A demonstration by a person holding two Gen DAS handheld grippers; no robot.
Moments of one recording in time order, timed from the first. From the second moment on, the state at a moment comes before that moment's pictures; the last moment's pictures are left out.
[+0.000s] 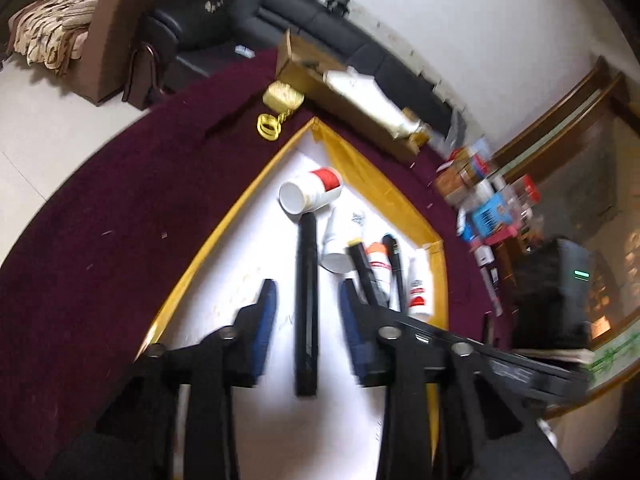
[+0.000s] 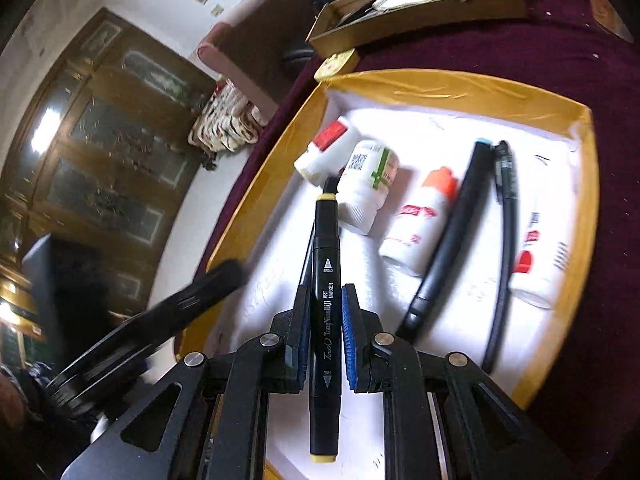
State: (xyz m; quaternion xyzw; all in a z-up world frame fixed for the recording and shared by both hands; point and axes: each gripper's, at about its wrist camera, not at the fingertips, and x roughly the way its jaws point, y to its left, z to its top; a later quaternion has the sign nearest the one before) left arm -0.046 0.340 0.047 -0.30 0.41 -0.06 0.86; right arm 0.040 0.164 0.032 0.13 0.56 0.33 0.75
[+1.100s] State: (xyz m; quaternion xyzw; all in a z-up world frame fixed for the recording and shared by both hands) left arm -0.095 0.178 0.078 -0.18 0.39 -0.17 0.89; right arm -0.041 -0.168 0.114 0.09 0.31 0.00 0.95
